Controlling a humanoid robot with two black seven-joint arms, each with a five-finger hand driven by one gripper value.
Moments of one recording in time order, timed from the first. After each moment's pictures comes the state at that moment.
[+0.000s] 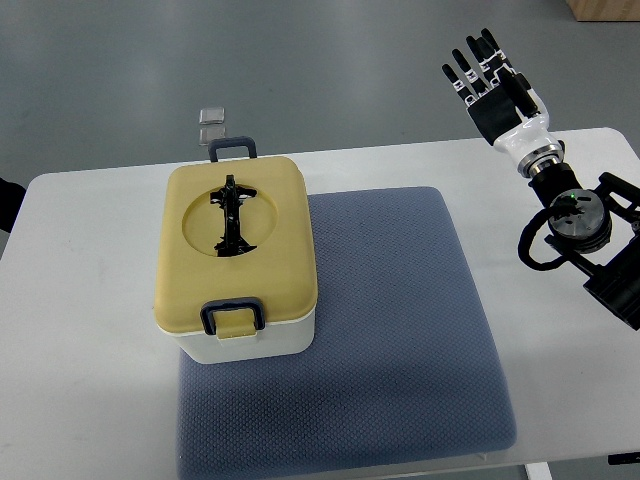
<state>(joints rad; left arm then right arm) 0.09 0.00 -0.14 -0.22 0.00 -0.08 0.05 0.76 -0.35 0.70 0.91 0.37 0.27 0.38</state>
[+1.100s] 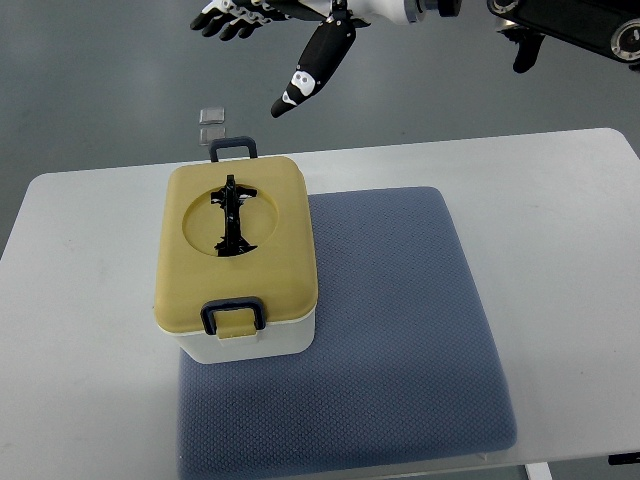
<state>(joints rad) 0.09 0.00 -0.14 -0.22 0.00 -0.07 0.05 1.77 -0.32 -0.10 1.00 -0.88 0.43 0.37</state>
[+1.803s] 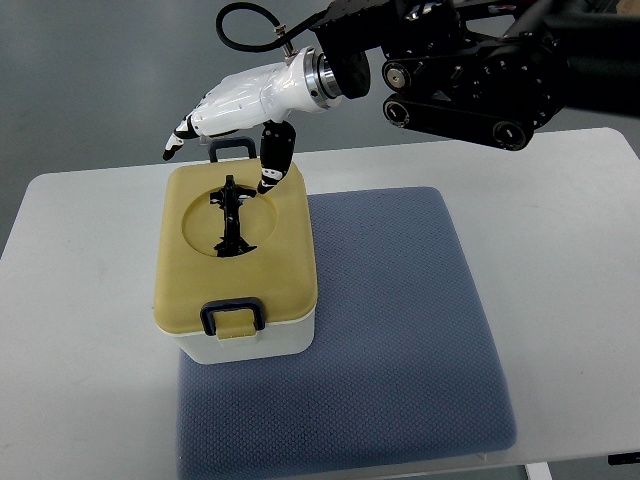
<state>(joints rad) 0.09 0.00 -0.14 -0.22 0.00 -0.07 0.05 1.76 -0.12 -0.29 0.98 -1.17 0.18 0.42</state>
